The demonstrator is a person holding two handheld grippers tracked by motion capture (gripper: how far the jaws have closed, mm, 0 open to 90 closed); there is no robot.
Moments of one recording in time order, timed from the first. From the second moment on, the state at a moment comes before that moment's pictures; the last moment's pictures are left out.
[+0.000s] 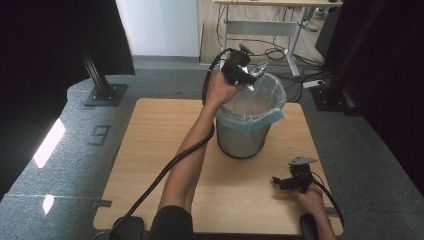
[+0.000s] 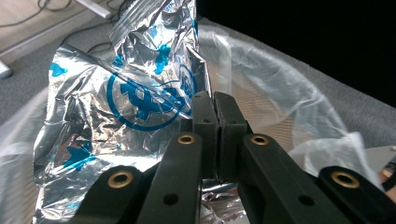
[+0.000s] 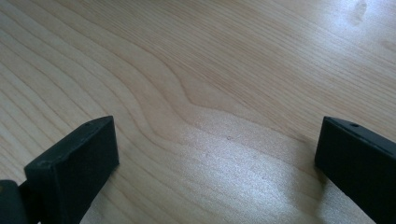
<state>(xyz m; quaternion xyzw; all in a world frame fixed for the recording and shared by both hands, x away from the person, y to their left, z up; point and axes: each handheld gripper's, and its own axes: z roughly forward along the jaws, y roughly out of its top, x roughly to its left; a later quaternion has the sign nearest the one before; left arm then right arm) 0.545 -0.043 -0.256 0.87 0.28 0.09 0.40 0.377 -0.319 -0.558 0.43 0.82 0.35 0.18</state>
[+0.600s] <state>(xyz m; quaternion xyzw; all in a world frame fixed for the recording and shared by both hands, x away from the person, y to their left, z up) 0.549 -0.054 -0.270 0.88 0.29 0.10 0.37 0.377 -0.318 -0.558 0.43 0.82 0.35 0.18</state>
